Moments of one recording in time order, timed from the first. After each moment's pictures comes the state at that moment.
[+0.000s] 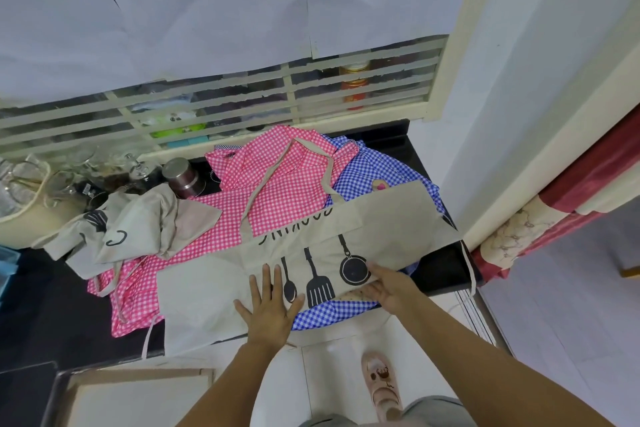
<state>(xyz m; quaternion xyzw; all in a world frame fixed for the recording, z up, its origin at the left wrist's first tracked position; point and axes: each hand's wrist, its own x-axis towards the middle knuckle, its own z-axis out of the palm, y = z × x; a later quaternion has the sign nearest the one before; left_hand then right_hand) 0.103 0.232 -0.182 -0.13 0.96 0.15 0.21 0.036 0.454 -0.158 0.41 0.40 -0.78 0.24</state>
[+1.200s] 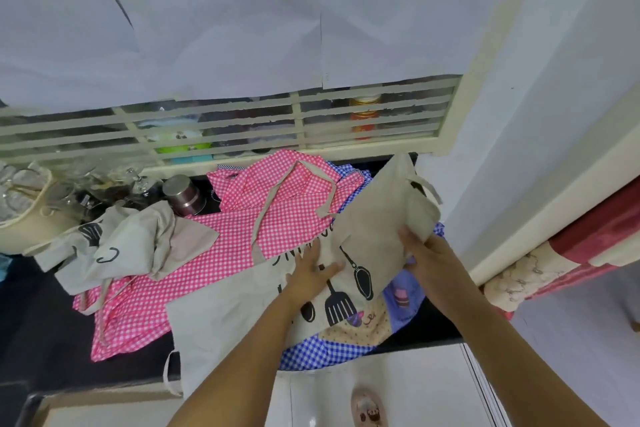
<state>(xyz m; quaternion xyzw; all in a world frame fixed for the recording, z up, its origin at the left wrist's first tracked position) -0.018 0.296 -0.126 -0.13 0.85 0.45 0.22 -0.013 0.504 -0.028 0.05 0.67 -0.73 0.15</state>
